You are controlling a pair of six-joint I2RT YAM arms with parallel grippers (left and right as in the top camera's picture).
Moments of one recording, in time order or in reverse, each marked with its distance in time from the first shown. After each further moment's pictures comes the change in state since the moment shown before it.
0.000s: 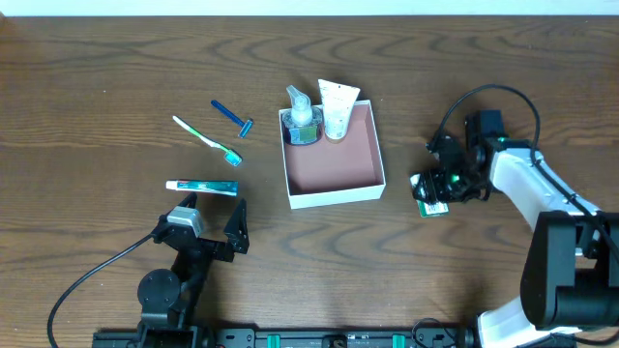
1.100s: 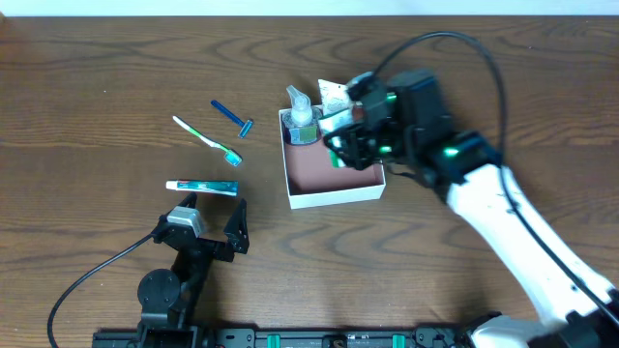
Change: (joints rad) left arm 0.000 0.000 0.000 0.000 0.000 0.000; right arm 0.521 -0.195 0.245 0.264 0.020 0.381
